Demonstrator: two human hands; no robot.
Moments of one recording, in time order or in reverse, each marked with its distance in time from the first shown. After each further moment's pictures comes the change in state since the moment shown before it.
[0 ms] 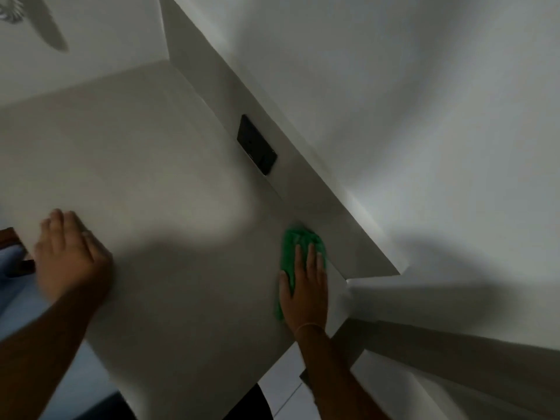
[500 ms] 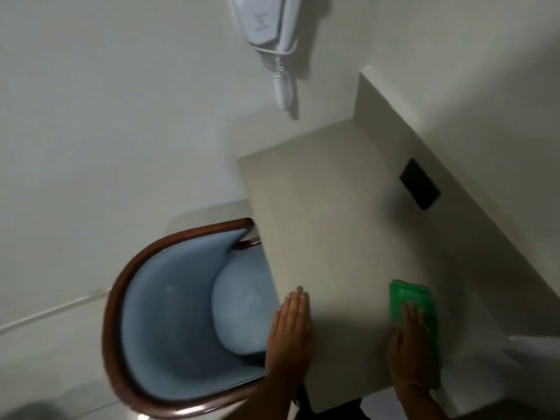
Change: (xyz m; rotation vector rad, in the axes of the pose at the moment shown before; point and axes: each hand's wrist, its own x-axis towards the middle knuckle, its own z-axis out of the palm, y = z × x) left_hand -0.244 0.064 -0.134 -0.024 -0.419 0.134; right_hand -0.094 -0.059 -0.014 0.306 -0.003 -0.117
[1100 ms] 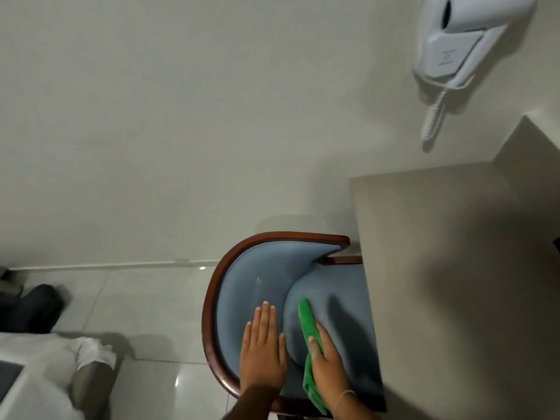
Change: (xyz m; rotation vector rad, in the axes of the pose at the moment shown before) left_hand -0.102 -0.170 -0.127 0.198 0.181 -0.517; right_hand -0.147 -0.294 0.096 0.730 -0.897 -0.021
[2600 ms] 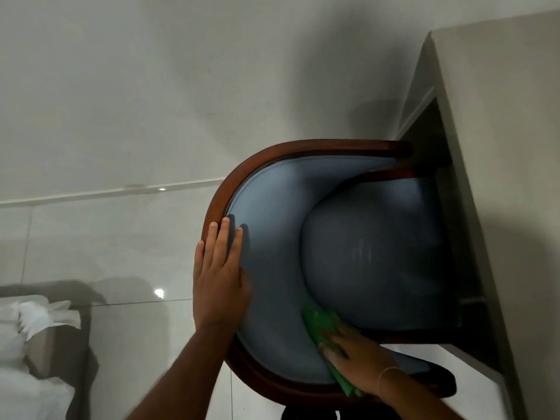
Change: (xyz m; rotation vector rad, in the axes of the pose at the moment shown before) left_hand 0.163 -0.204 0.048 -0.040 0.106 0.117; right_hand 0.105 0.162 0.096 -0.968 -0.423 0.214
